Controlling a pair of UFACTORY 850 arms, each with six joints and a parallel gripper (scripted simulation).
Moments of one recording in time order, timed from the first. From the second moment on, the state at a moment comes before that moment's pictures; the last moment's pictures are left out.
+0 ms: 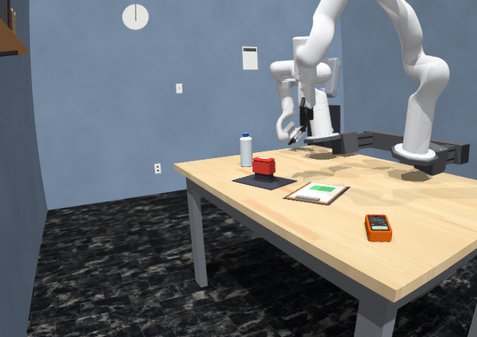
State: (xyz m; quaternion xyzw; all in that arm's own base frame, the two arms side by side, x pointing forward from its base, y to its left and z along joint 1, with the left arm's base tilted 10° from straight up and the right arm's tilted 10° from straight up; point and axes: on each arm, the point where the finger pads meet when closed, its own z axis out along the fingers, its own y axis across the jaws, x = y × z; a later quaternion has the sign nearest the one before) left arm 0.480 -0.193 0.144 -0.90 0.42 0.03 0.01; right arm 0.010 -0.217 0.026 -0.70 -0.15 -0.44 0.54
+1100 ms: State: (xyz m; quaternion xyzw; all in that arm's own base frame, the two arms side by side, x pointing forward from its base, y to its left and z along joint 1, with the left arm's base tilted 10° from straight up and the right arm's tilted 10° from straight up) left arm 0.454 0.192 0.316 -1.00 -0.08 -0.01 0.01; right arm 0.010 -0.217 0.026 -0.70 -0.15 -0.44 0.54
